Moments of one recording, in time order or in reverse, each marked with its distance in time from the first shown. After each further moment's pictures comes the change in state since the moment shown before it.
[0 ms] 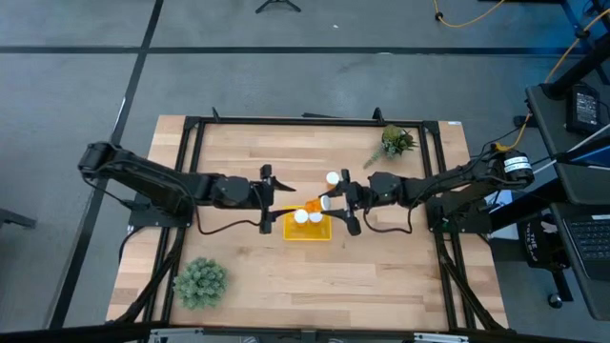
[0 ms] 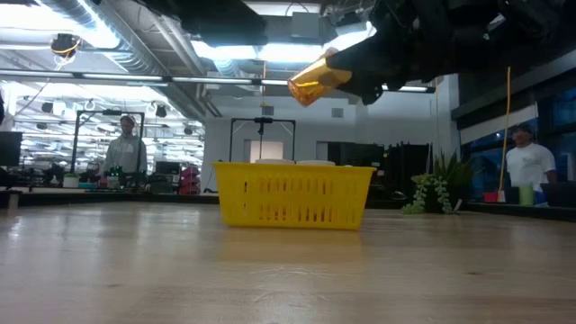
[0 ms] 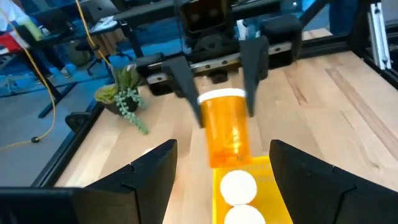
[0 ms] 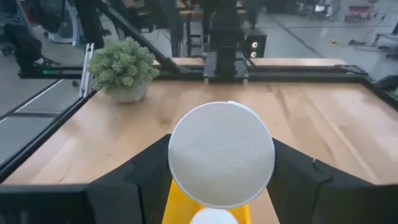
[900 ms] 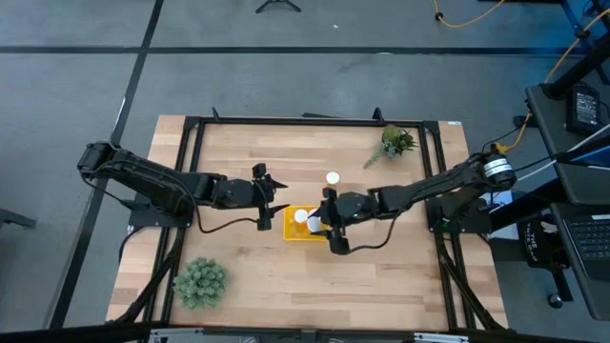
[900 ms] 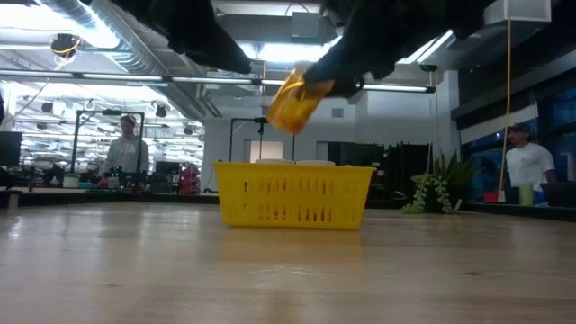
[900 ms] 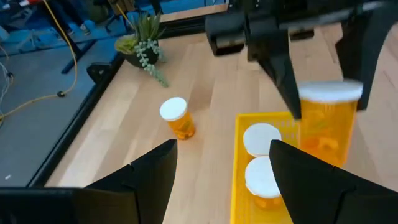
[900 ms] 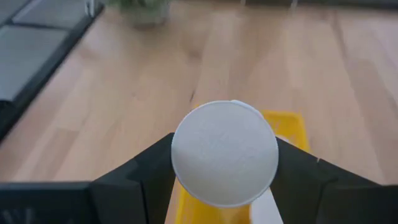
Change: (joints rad) left arm 0.001 -0.010 0.000 -0.181 -0.106 -0.087; right arm 0.145 0.166 0.374 -0.588 0.097 0.004
